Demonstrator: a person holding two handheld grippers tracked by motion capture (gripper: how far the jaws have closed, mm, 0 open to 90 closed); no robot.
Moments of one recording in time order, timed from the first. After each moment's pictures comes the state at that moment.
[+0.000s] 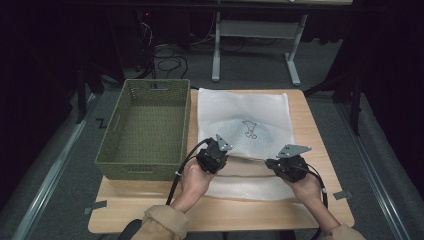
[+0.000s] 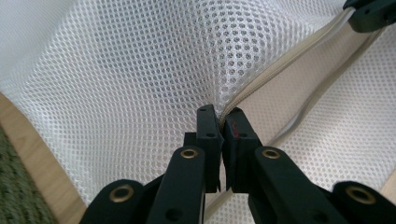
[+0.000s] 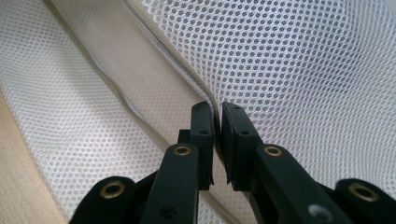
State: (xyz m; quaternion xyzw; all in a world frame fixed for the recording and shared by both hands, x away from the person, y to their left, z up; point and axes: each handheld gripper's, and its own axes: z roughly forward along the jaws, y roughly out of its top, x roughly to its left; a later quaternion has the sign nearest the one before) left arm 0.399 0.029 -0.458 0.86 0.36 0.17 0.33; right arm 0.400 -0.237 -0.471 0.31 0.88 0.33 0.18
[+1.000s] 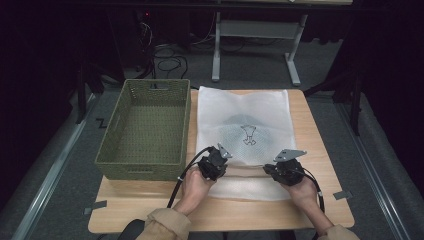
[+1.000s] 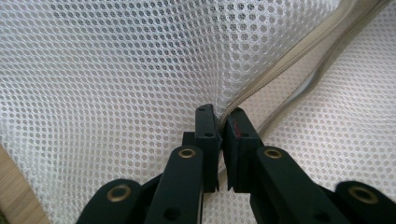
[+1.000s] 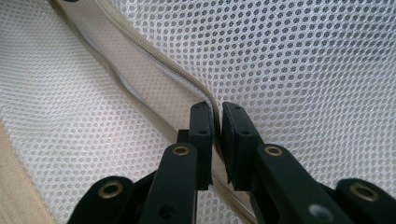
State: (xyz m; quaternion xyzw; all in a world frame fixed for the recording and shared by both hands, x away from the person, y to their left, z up) left arm 0.402 0.025 -0.496 0.87 0.36 0.14 0.30; right arm 0.402 -0.237 -0.498 0.33 0.88 0.32 0.15
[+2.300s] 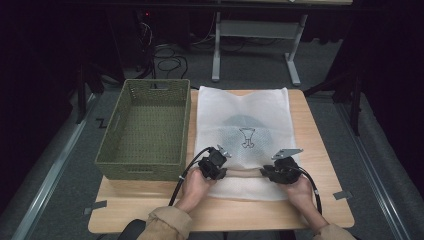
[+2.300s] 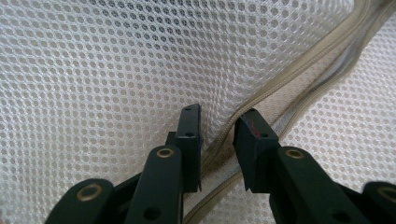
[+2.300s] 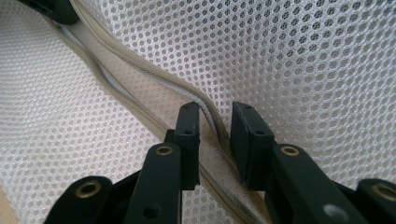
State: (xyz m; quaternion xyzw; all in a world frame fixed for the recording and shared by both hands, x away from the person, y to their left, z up) left arm 0.416 0.025 -0.515 0.88 0.37 0.11 0.27; right arm 0.416 -0.238 -0.518 0.37 0.87 0.32 0.10
